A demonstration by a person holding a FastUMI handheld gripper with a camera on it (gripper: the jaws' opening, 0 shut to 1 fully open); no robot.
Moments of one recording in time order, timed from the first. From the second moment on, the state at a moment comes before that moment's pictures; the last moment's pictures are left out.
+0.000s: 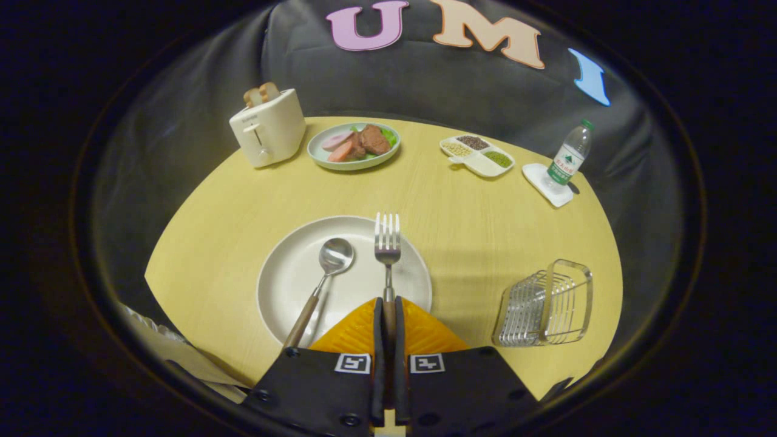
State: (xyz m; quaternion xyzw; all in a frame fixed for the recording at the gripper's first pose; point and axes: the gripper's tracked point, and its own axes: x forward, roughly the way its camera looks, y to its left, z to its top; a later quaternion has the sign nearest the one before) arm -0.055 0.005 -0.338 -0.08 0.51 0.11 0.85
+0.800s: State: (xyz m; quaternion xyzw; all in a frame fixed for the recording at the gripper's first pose) arm -0.043 -0.100 -0.284 -0.07 0.50 0.04 0.86
